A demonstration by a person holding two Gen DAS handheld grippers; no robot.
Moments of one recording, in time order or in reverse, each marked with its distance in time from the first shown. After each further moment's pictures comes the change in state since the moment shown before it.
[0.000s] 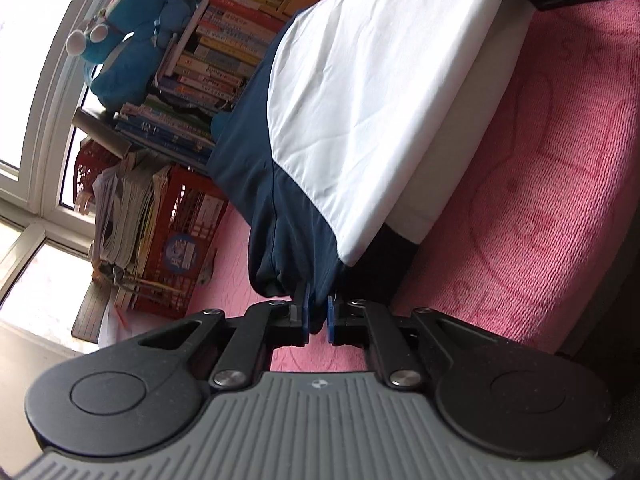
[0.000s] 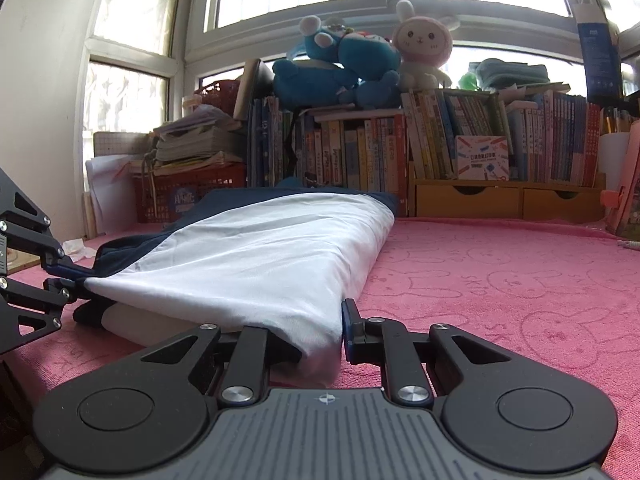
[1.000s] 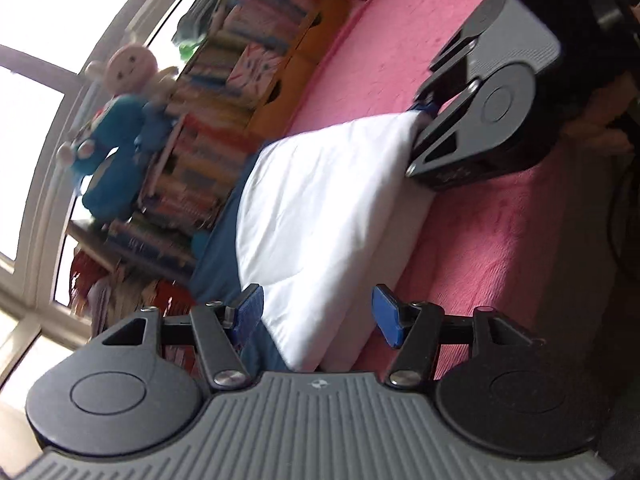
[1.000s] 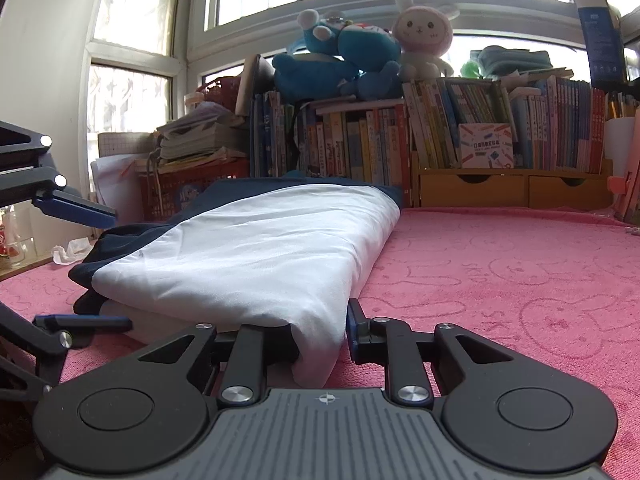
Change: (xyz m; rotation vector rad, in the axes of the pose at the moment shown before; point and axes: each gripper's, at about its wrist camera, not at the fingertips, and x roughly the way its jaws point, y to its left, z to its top) left arm -0.071 -0.026 0.039 0.149 -0.423 -0.081; right arm 0.002 -0.012 -0.005 0.017 0.019 0.030
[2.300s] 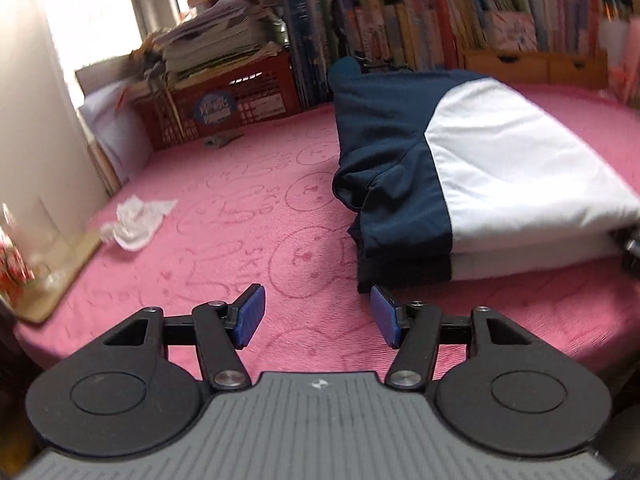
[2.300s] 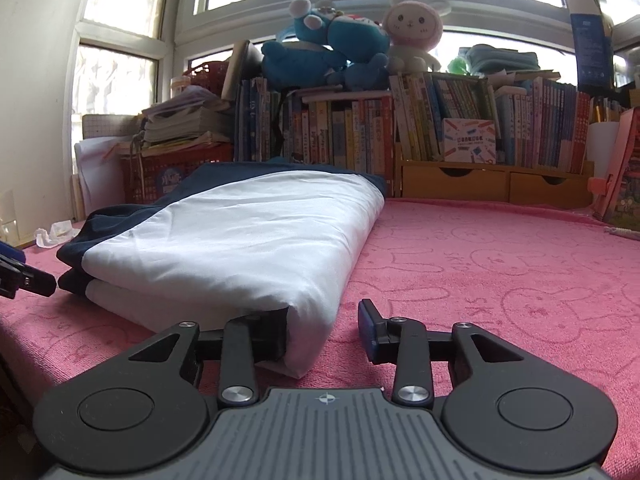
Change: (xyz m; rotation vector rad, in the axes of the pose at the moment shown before) left arm -0.012 0.080 -0.112 -1.207 0.304 0.043; right arm -0.004 0.010 -0.005 -0.004 0.034 -0.087
